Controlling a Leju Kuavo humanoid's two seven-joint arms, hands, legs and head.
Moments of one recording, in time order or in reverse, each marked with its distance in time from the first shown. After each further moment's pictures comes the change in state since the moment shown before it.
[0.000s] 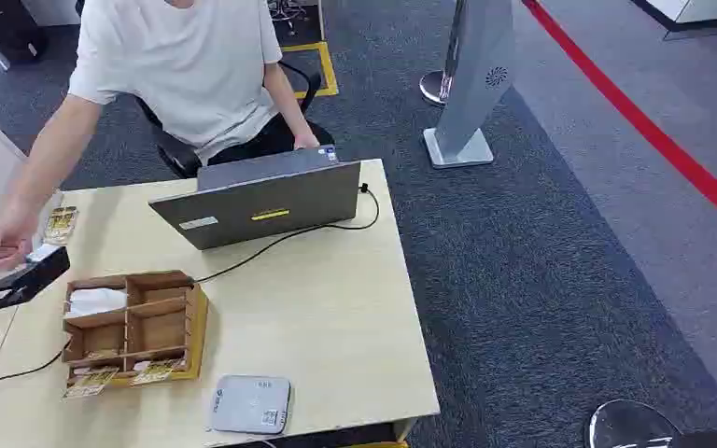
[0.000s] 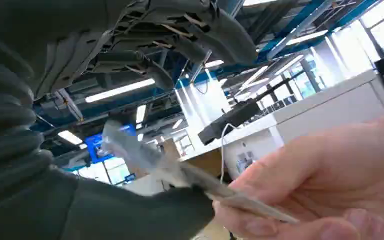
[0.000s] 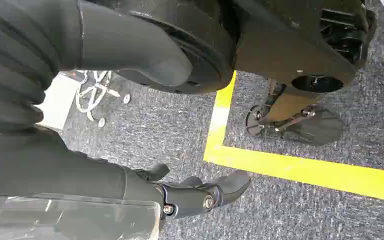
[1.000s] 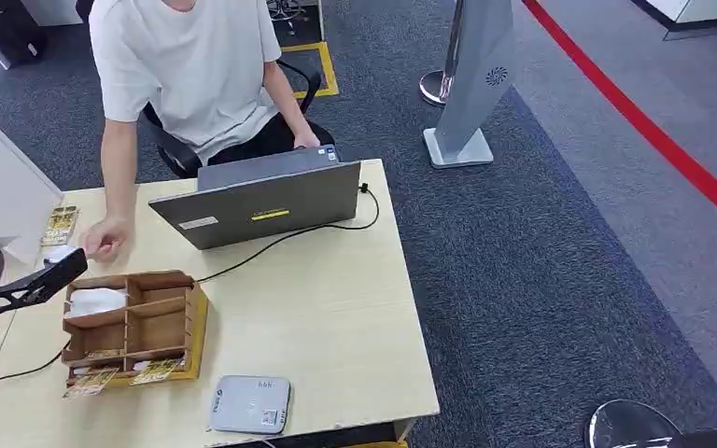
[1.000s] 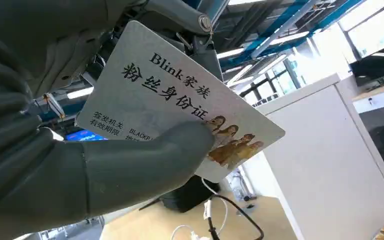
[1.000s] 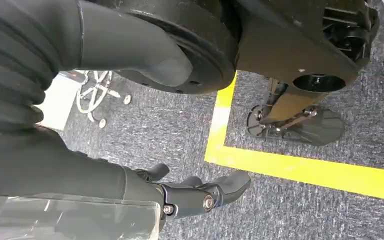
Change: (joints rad) left arm -0.003 -0.041 -0.002 0.004 0.000 -0.005 -0.040; right arm 0.003 0.000 0.000 0.000 -0.001 -0.002 0.002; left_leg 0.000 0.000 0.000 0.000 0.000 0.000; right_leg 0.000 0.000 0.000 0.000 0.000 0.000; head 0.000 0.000
